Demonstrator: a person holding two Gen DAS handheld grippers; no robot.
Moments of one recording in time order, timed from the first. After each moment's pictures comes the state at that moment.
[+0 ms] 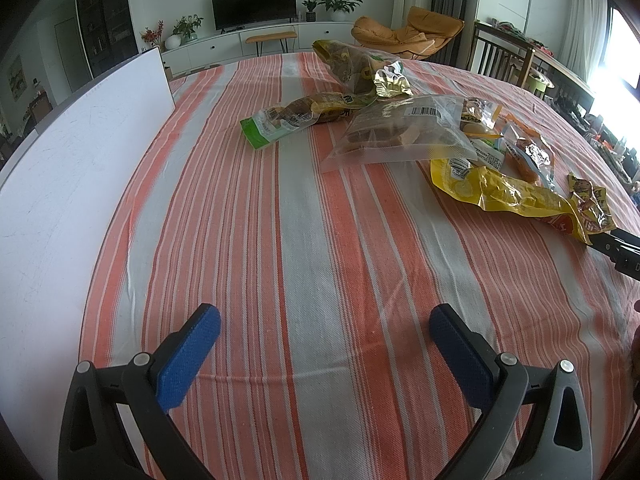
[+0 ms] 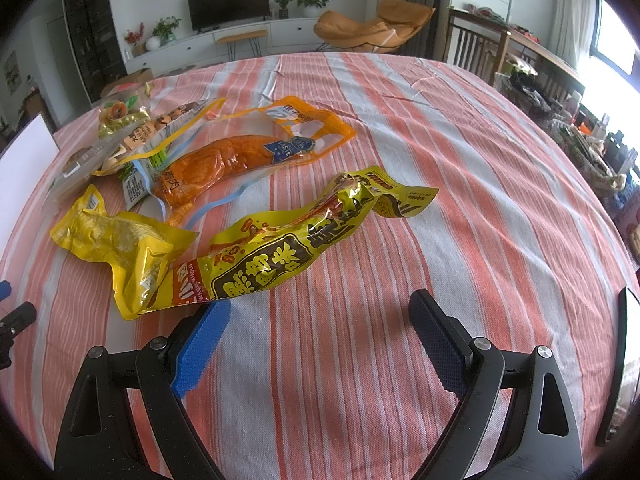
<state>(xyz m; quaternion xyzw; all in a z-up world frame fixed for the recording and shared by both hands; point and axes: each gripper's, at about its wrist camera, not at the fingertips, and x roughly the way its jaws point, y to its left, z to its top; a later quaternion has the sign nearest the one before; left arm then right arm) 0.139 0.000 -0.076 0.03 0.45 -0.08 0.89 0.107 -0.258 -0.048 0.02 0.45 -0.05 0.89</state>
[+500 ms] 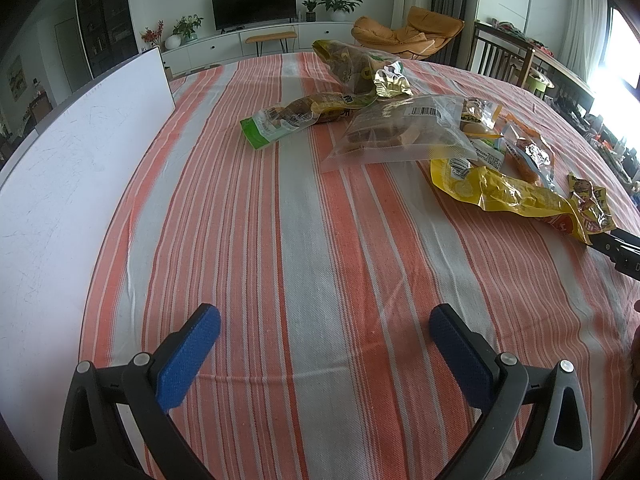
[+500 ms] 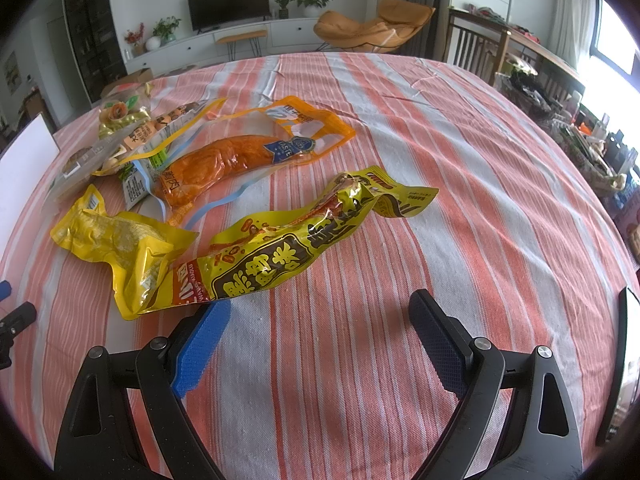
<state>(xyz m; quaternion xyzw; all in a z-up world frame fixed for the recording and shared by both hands) 0.139 0.000 -0.077 0.03 0.45 -0.08 0.89 0.107 -0.258 -0.048 0.02 0.45 -0.05 0.89</state>
